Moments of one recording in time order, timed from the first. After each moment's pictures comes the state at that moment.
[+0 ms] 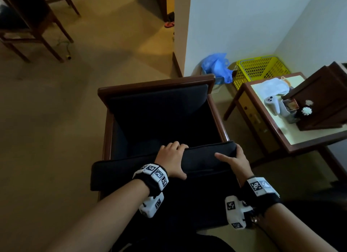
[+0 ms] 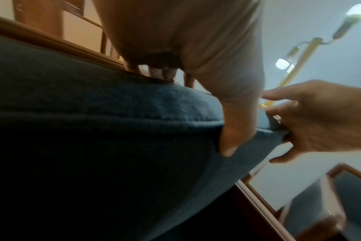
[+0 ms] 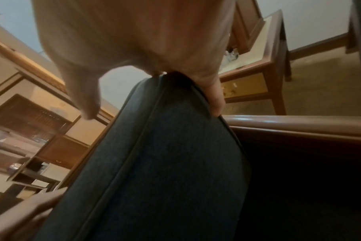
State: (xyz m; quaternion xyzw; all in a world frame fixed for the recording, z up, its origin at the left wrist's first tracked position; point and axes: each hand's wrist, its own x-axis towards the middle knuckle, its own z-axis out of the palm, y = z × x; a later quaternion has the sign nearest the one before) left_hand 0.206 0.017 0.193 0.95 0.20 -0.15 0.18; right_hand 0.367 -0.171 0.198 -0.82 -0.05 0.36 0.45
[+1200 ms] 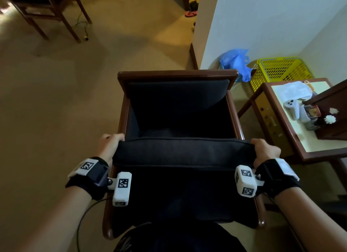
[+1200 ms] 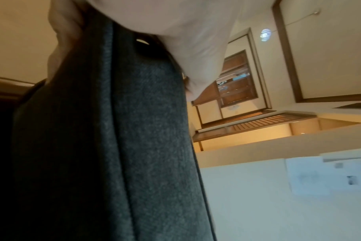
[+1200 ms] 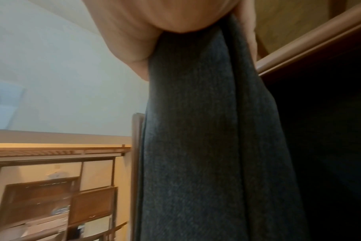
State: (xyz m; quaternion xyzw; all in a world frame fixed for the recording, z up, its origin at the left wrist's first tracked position) left_hand 0.042 0.140 0.198 0.44 0.66 0.15 0.59; right_hand 0.382 -0.129 0.226 -0.83 0.24 0.21 0.46
